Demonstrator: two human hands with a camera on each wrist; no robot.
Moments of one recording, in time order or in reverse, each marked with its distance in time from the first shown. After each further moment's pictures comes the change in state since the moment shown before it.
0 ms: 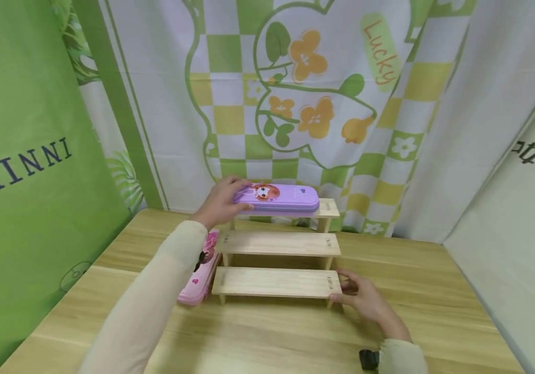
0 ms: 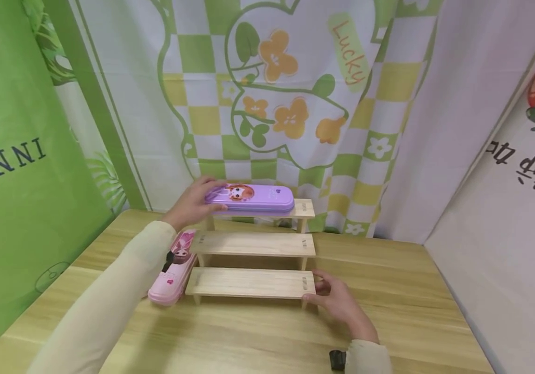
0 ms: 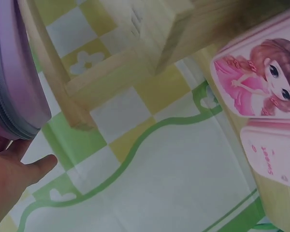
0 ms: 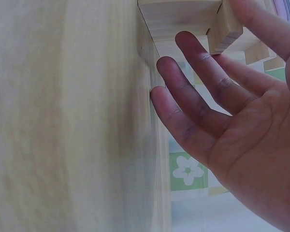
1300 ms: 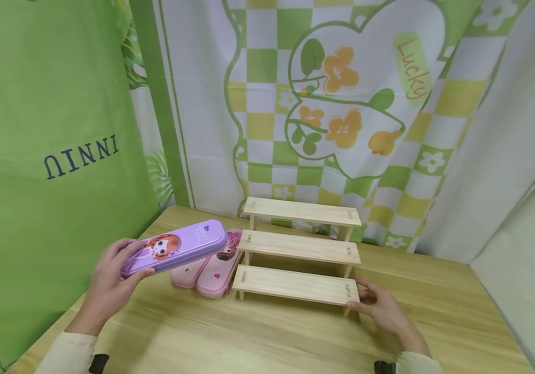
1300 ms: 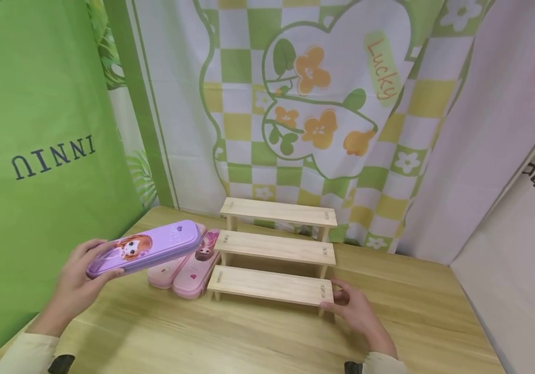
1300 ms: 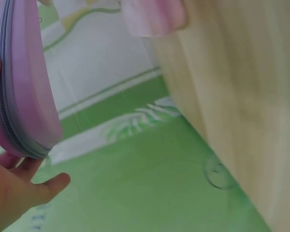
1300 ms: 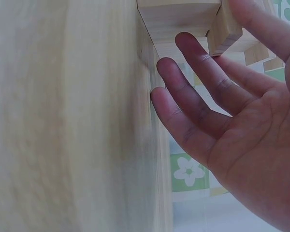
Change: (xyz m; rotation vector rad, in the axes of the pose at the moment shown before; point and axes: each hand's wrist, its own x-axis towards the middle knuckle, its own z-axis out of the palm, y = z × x) left_hand -0.271 -0.052 -0.073 0.105 0.518 -0.203; right_hand 0.001 -0.003 -0.001 -0.018 -0.031 -0.027
